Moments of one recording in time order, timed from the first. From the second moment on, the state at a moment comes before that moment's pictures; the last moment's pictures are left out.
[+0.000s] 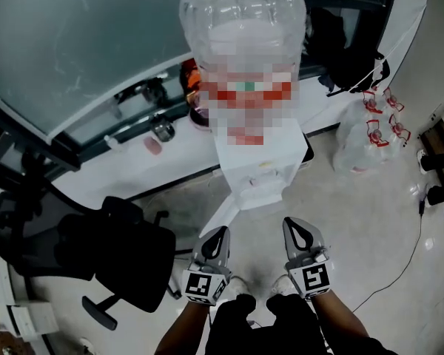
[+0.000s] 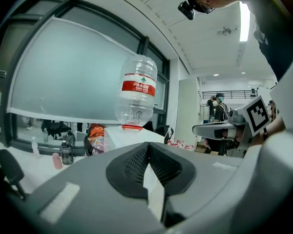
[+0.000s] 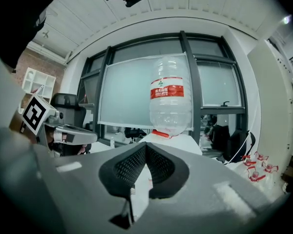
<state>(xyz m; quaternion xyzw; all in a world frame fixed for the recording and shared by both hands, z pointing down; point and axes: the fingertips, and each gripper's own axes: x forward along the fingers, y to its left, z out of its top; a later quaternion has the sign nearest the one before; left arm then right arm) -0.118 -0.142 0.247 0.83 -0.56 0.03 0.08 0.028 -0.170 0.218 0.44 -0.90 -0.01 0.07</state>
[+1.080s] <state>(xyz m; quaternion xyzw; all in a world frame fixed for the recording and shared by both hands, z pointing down) -0.121 -0.178 0.610 0.80 -0.59 -0.08 0.04 -0.012 -0.204 0.590 0.42 -0.91 -0.02 -0.03</state>
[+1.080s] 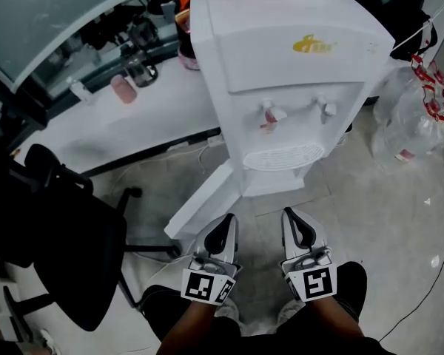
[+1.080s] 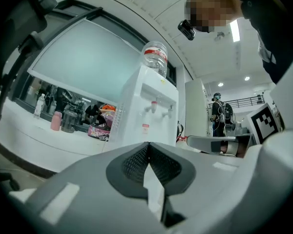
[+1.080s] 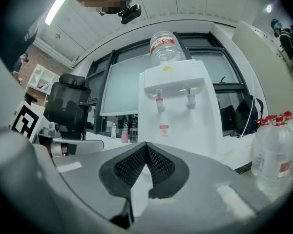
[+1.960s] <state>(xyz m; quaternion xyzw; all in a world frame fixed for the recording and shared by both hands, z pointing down) -0.184 -0.136 0.658 0.74 -0.67 -0.05 0.02 -0.045 -0.178 0.658 0.36 -0.93 0.00 0.01</state>
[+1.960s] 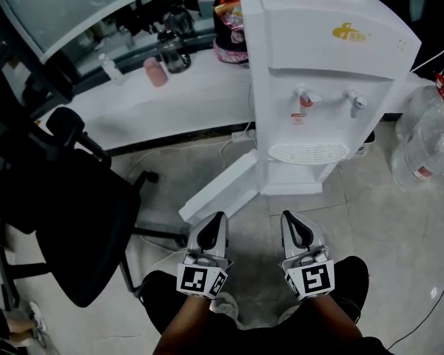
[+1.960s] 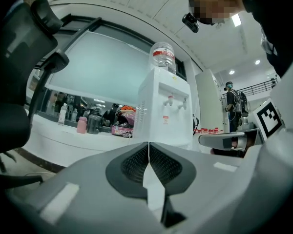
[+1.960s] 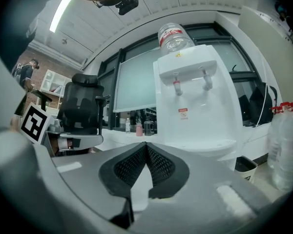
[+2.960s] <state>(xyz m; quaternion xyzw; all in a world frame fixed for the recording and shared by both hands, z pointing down) -0.289 -0.102 0.757 0.66 -0.74 0.04 0.08 -0.124 -0.144 0.696 0.25 -0.97 0.03 0.04</state>
